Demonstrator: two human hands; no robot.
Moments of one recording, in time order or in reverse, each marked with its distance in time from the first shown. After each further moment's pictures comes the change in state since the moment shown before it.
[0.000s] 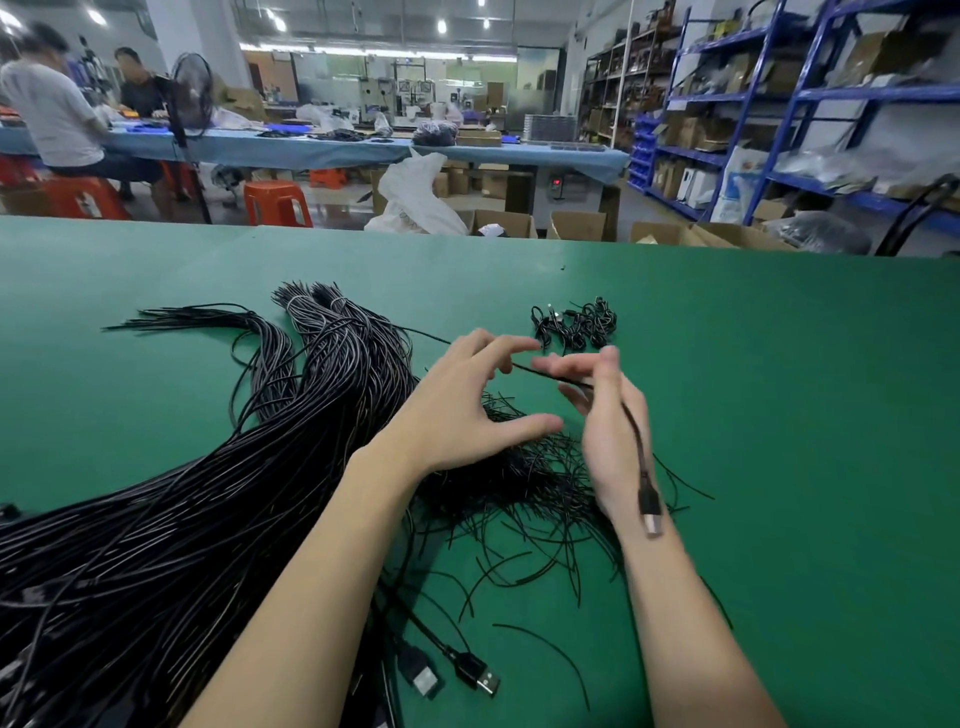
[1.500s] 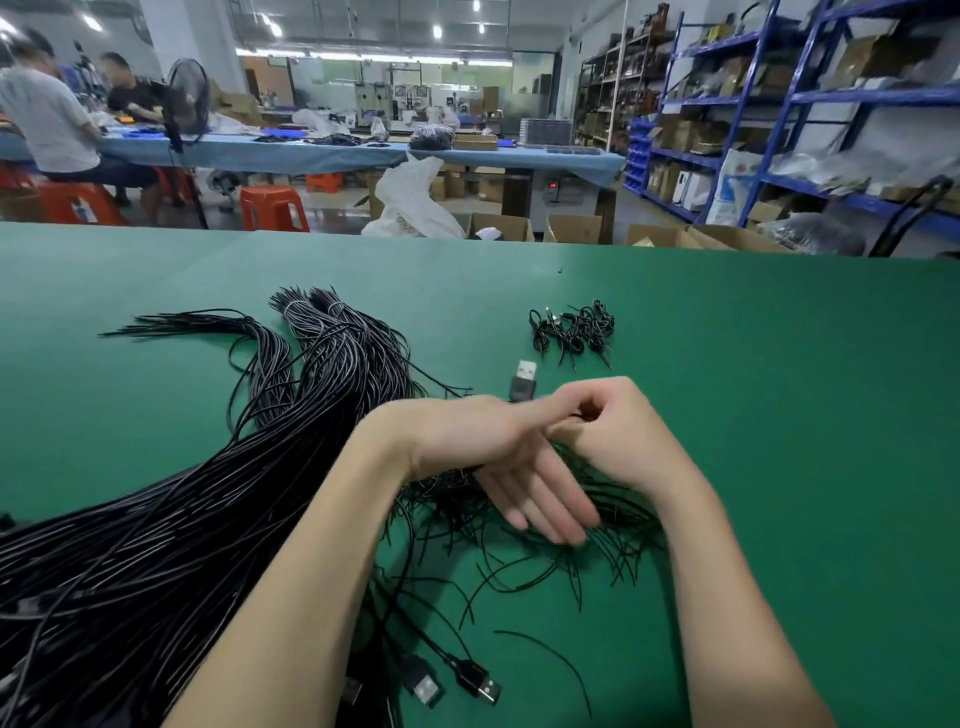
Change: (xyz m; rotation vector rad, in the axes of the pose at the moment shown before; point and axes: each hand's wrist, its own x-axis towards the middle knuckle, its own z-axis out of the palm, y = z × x) left_hand 0.008 0.052 -0.032 -0.628 -1.076 -0.323; right_hand 0.008 -0.030 -0.025 -0.457 -0.404 0.103
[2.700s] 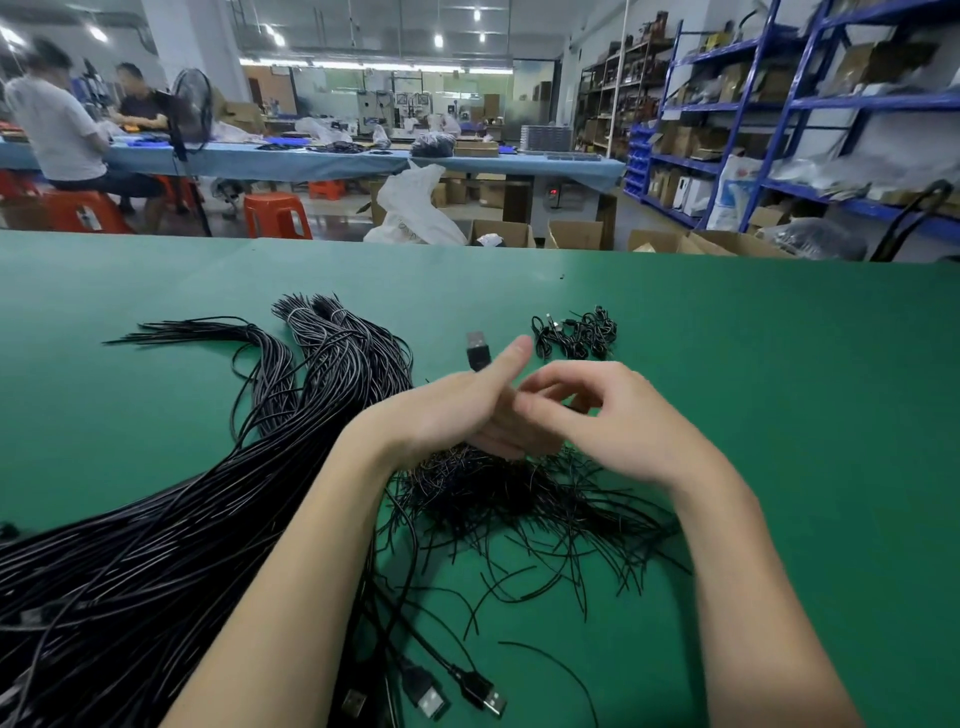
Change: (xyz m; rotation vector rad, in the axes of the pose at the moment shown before) left_hand -0.002 -0.012 -0.015 -0.148 0.493 0.076; right_hand 0.002 -0.023 -0.011 -0.202 -0.090 -0.124
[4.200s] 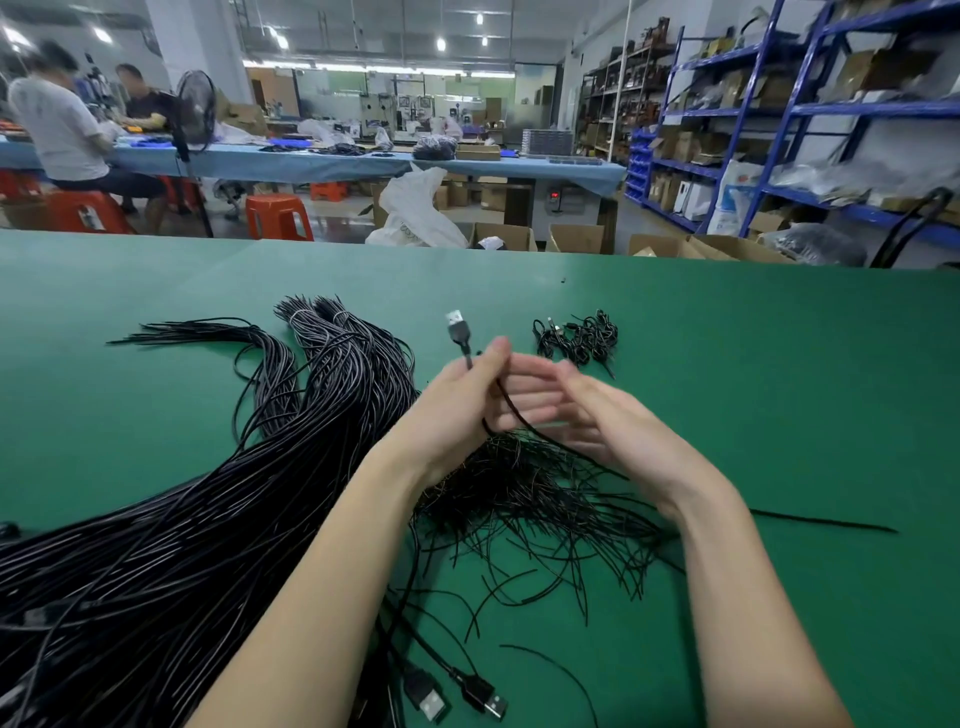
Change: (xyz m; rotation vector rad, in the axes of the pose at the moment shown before) left_hand 0.021 -0.022 0.011 -0.596 0.175 0.319; right_hand -0.002 0.012 0.008 0.493 -0.096 0.267
